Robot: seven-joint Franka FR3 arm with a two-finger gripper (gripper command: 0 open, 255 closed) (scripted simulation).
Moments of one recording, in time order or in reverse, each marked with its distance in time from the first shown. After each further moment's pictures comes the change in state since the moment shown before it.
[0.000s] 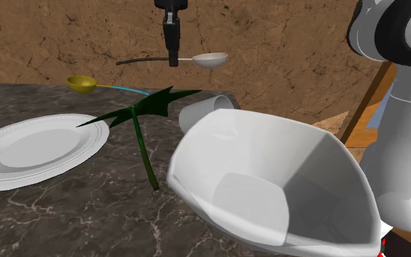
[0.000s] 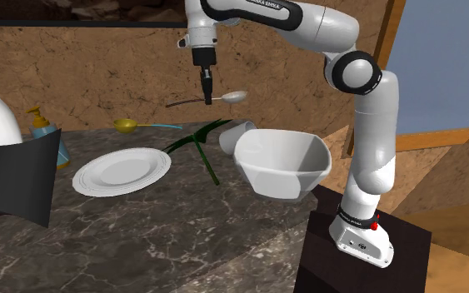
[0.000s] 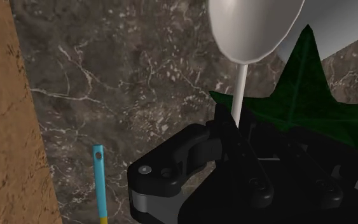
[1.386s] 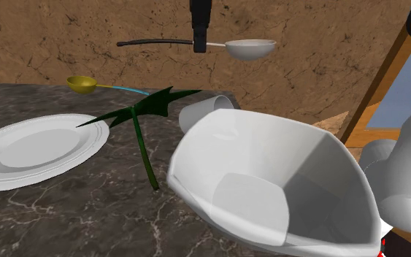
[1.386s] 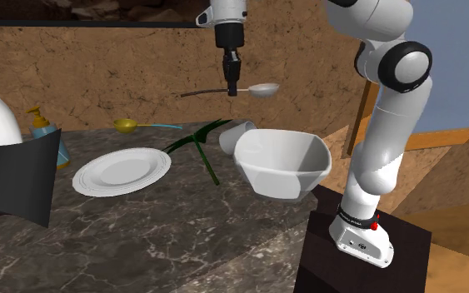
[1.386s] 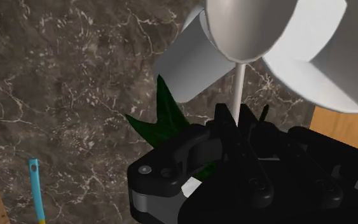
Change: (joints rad) arm 0.061 -0.287 0.056 -0.194 0.091 -0.068 0.151
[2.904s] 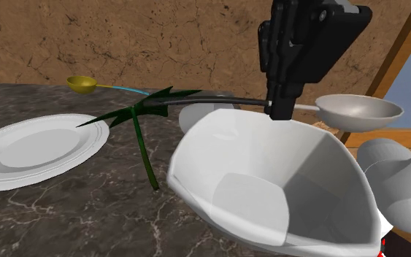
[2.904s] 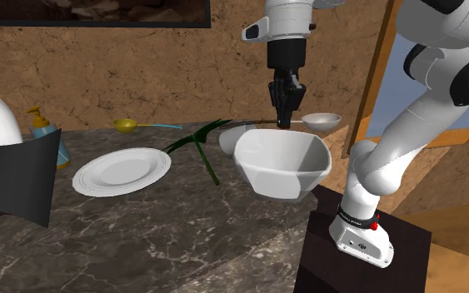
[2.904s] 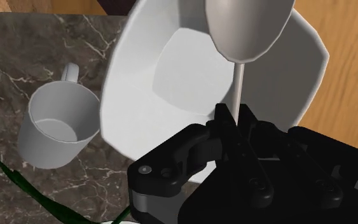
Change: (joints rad) arm 0.106 -0.399 0.115 -0.440 0.178 0.100 0.208
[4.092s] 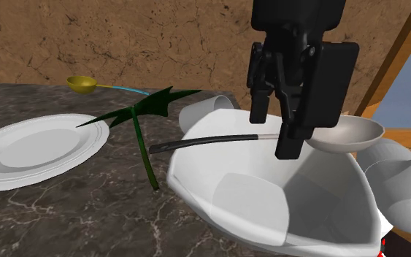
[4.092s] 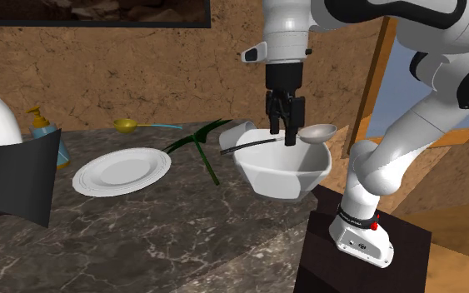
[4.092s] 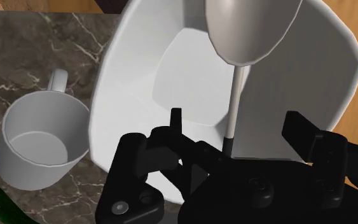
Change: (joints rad) arm 0.009 -0.050 0.005 -0.148 0.014 0.098 -0.026
